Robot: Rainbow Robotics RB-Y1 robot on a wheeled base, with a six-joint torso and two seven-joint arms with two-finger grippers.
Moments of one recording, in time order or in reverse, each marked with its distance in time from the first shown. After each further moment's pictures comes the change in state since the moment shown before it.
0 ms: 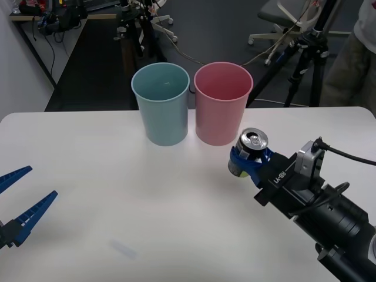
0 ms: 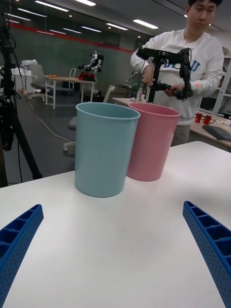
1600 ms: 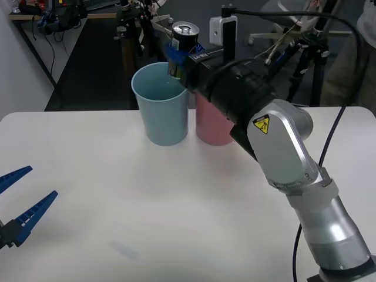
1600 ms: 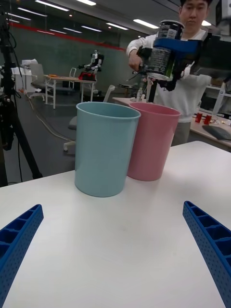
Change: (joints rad) right arm -0.791 0.179 0.136 0.367 1.008 0.184 -1.023; left arm 0.000 0.000 0.000 0.000 0.000 0.000 0.000
